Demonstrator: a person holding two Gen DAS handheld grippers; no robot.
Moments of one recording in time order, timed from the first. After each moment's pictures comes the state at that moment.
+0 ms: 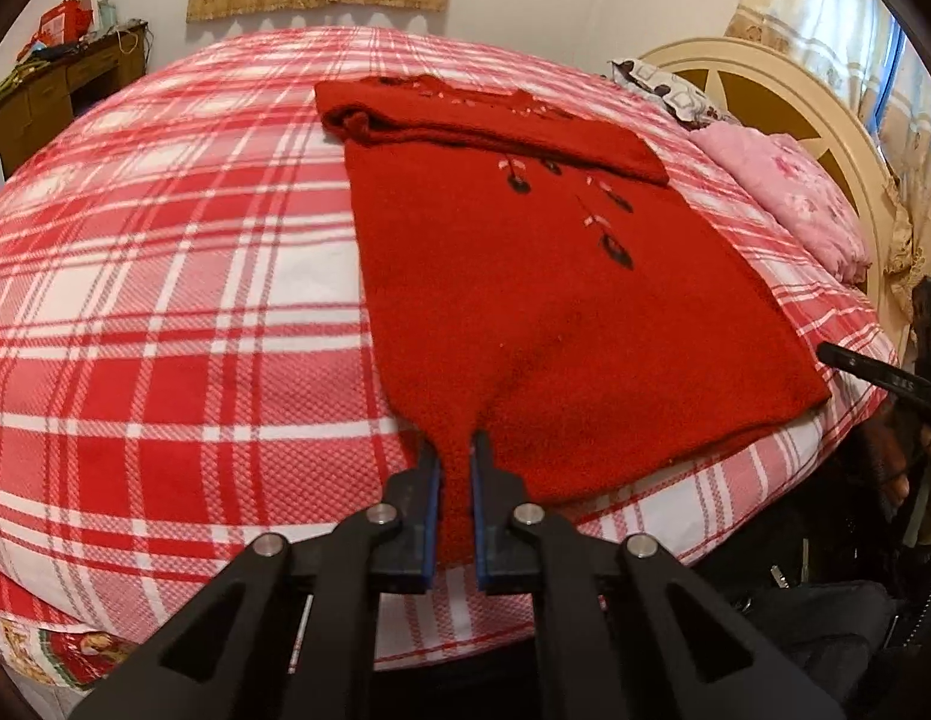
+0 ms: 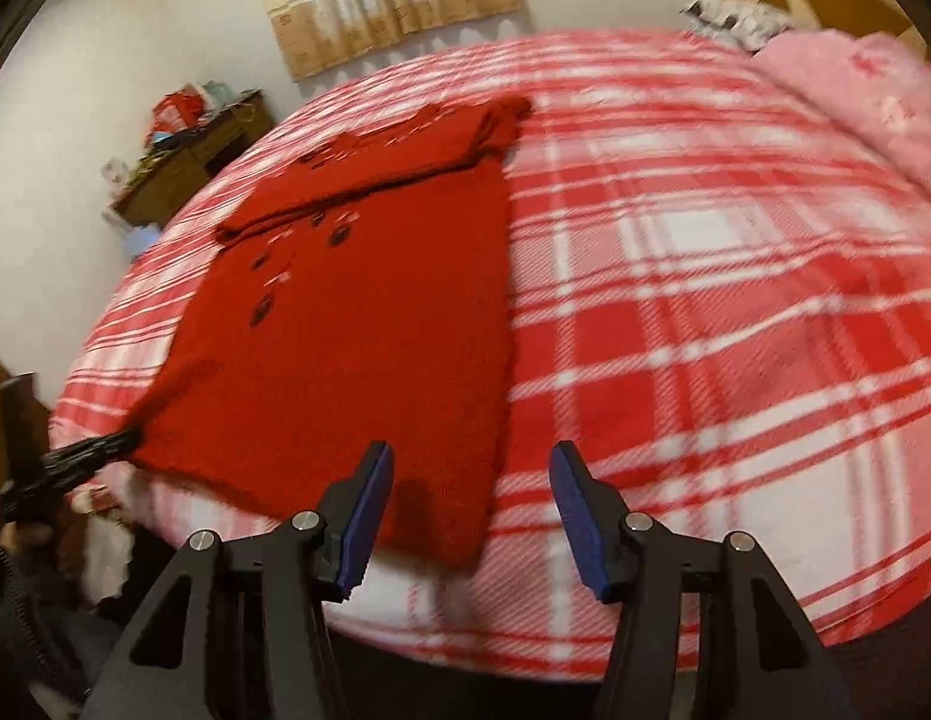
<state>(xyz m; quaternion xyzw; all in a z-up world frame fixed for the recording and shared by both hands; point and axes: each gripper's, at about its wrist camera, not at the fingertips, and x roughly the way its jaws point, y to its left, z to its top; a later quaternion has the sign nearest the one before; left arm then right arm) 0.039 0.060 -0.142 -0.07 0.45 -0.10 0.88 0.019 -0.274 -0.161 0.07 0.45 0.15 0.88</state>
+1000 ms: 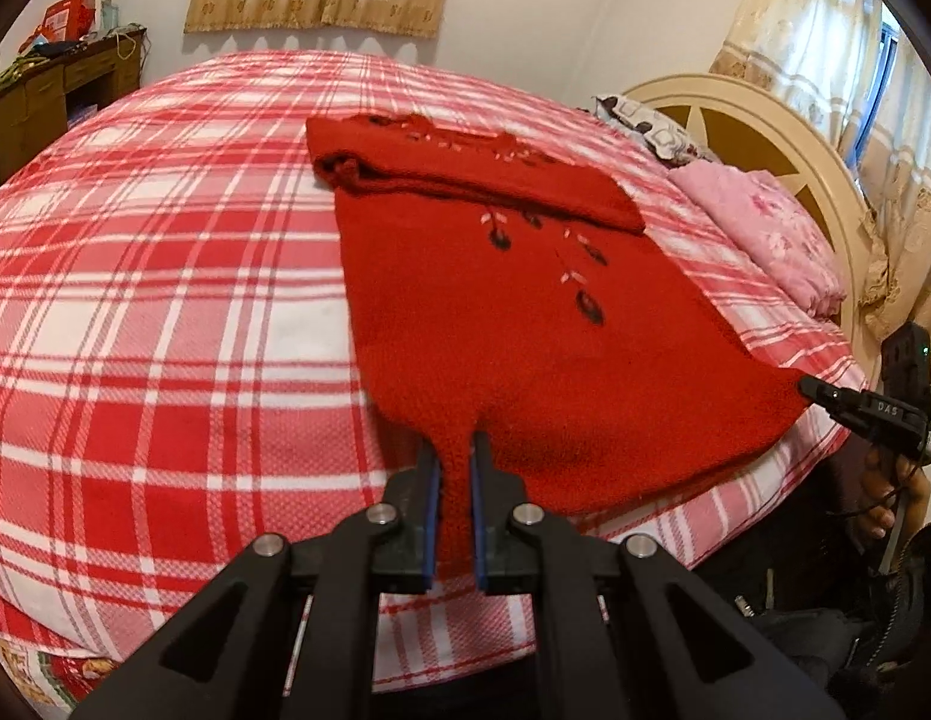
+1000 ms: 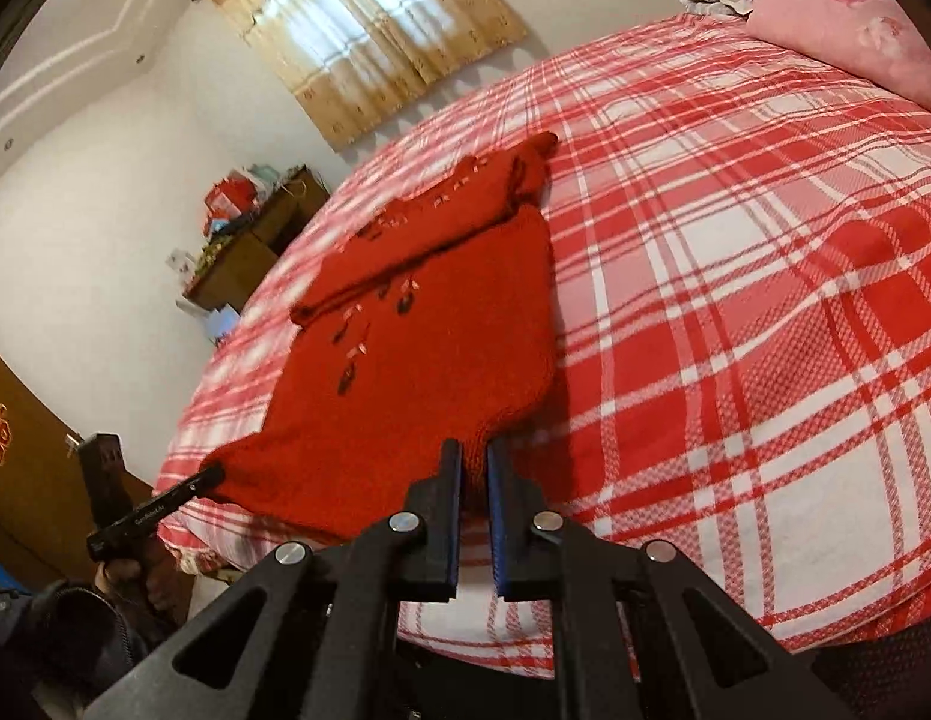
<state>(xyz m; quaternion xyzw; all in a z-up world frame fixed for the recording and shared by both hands) 0.044 0.067 -0.114 -0.10 0.41 -0.13 0.90 0.011 -0.303 -0.143 0.21 0.39 0.21 0.87</state>
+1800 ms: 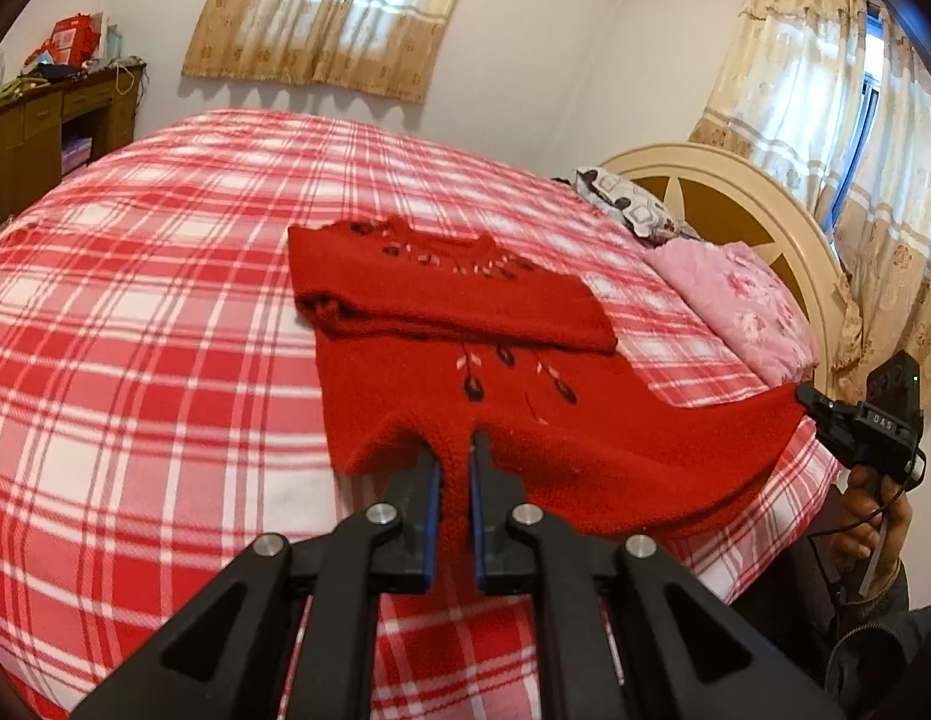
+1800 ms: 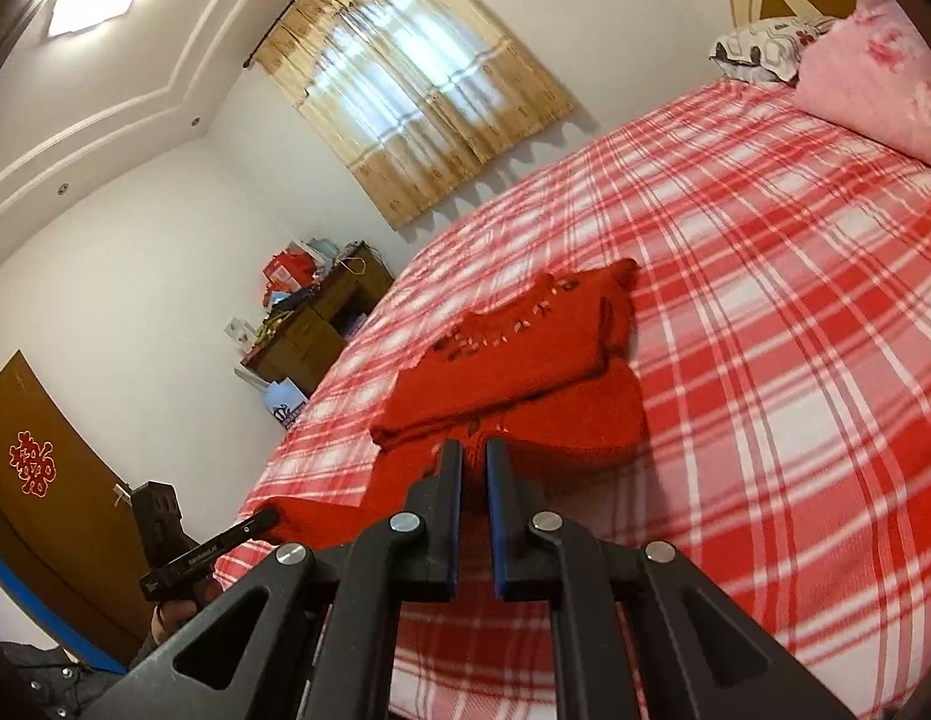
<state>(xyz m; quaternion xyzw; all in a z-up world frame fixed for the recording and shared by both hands) 0.083 0.079 -0.057 -0.14 0.34 -0.15 0.92 0.057 -0.296 -0.063 0.25 0.29 0.25 0.89</state>
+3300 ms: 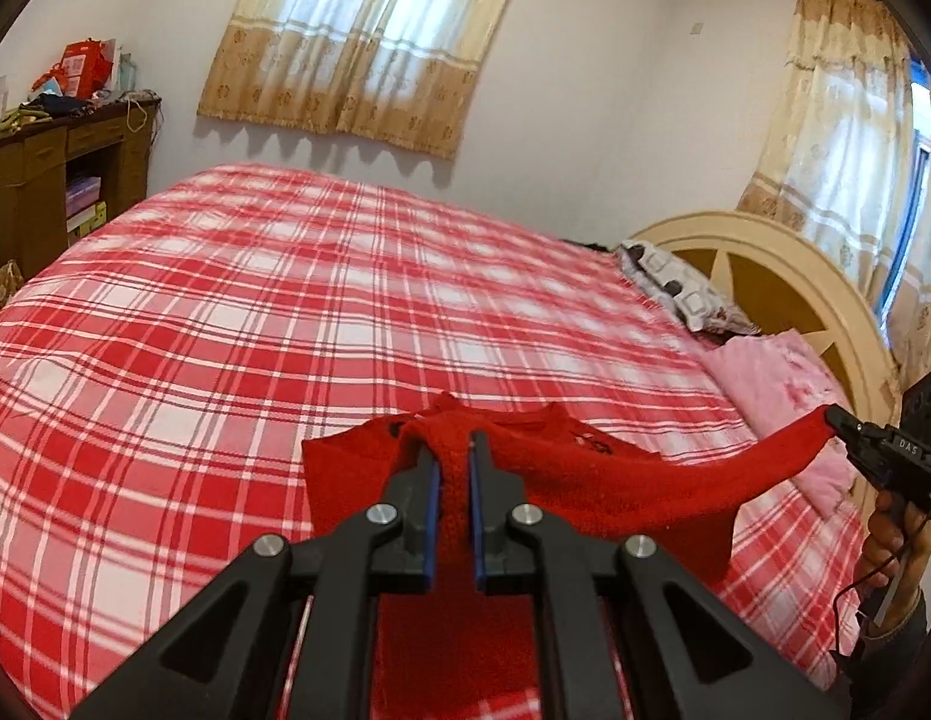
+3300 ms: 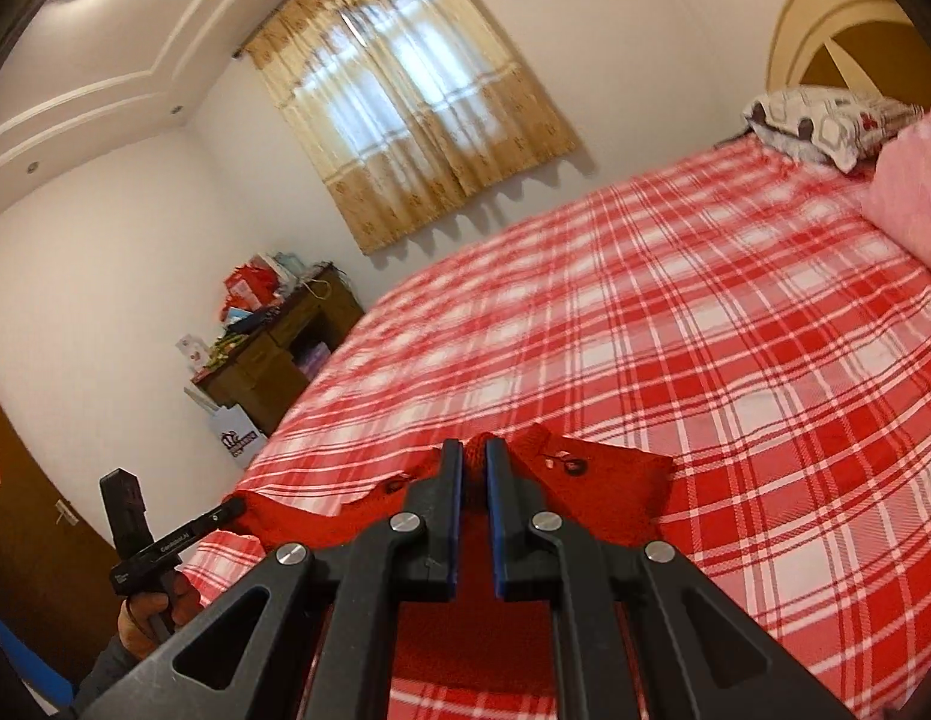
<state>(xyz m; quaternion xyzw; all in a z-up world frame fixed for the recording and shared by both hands) 0.281 0.114 -0.007 -0.15 0.30 -0.11 0.94 0.277 -0.255 0.001 0.20 0.28 0.21 0.92</state>
